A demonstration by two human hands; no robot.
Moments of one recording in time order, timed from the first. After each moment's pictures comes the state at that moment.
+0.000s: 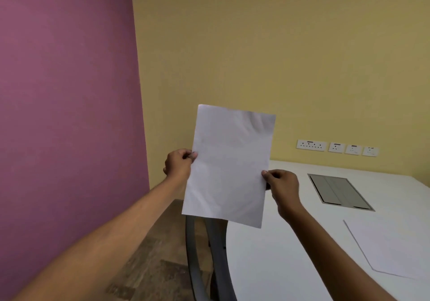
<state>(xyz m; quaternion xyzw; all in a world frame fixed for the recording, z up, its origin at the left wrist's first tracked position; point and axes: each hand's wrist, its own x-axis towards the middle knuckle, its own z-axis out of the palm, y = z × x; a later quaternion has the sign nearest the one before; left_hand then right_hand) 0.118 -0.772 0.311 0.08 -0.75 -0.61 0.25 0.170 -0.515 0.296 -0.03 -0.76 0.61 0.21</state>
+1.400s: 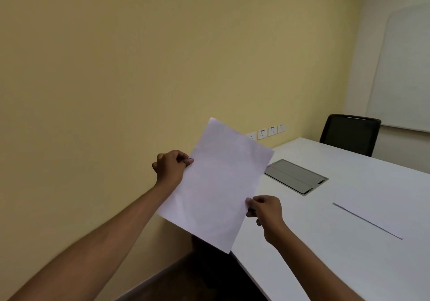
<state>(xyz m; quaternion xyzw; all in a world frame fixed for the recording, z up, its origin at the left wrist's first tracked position) -0.564 -0.827 0.306 -0.30 -0.81 -0.48 0.12 -0.353 -0.689 0.210 -0.36 -0.64 0.60 0.32</state>
